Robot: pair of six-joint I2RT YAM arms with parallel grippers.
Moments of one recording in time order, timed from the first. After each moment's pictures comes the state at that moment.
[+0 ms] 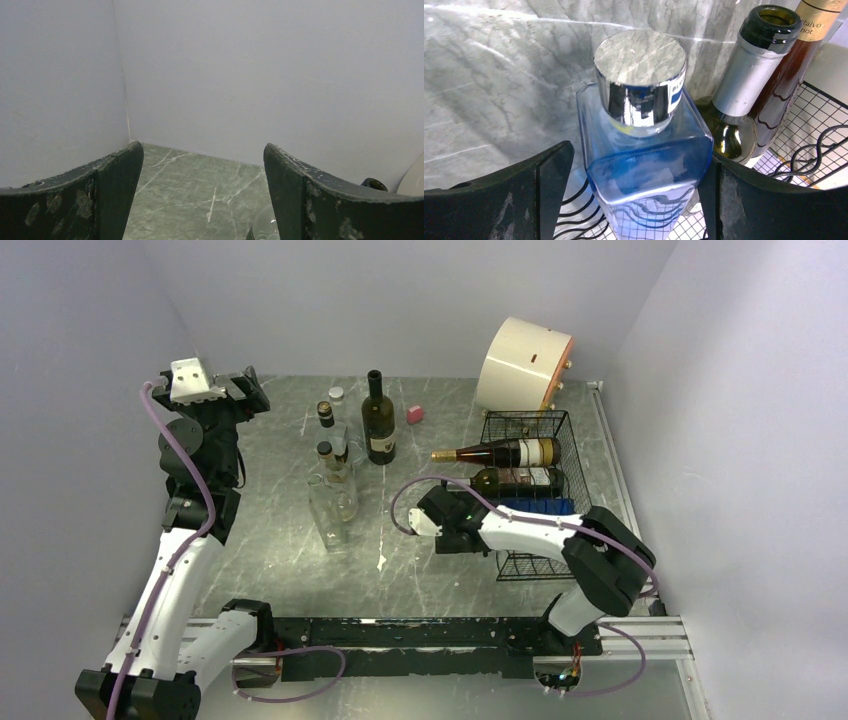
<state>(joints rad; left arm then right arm) -0.15 0.90 0.95 0.23 -0.31 -0.05 0.89 1.54 0.80 -0.41 0.46 -0.82</state>
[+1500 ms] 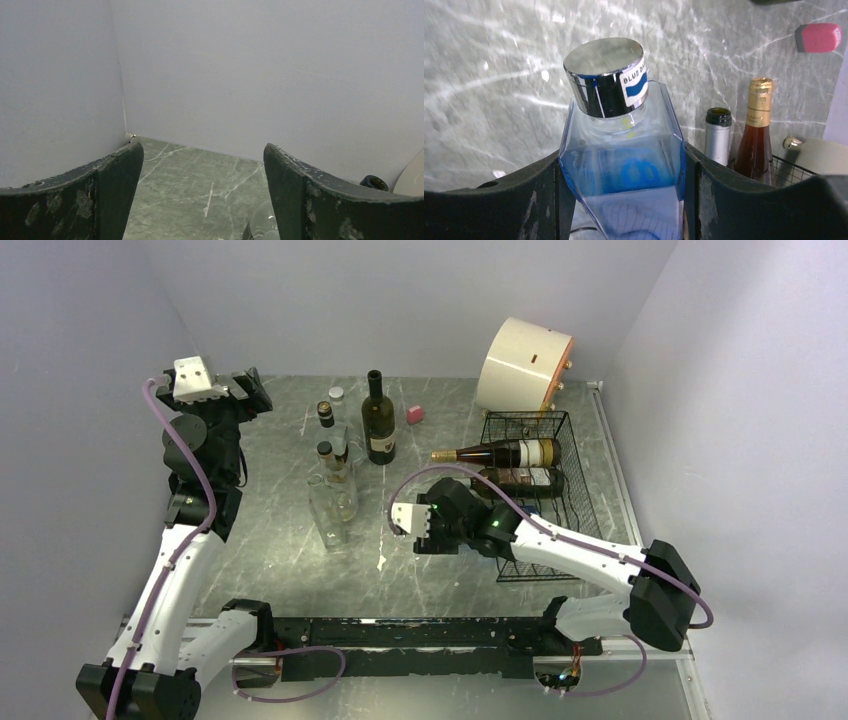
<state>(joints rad) -0.14 0.92 0.95 0.22 -0.31 -0.07 0.97 1.27 0.84 -0.42 0.07 -0.71</state>
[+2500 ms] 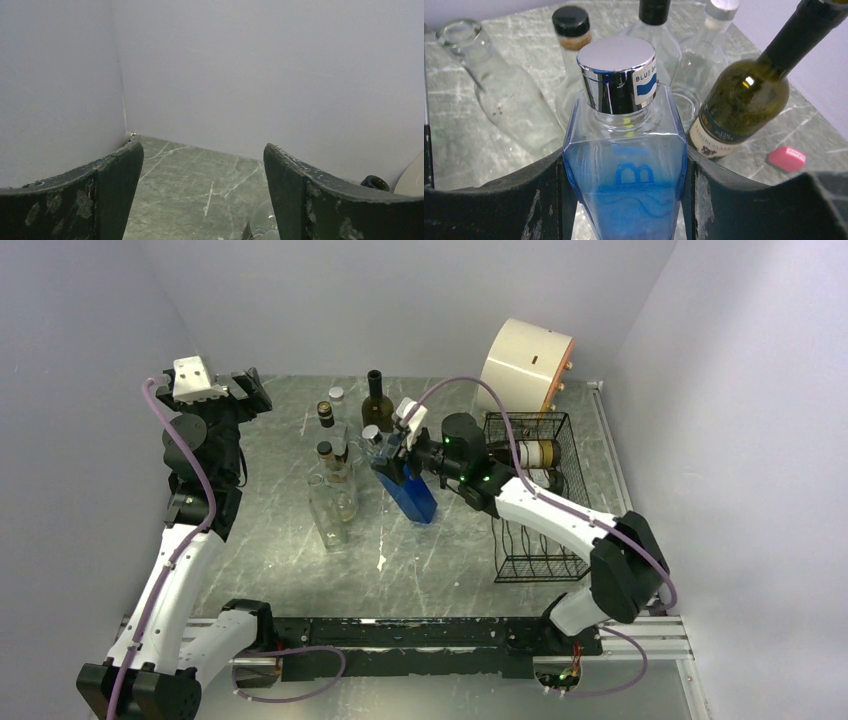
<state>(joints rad) -0.13 0.92 0.95 0.21 -0.31 -0.08 0.75 1.47 1.04 0.23 -0.33 -0.17</state>
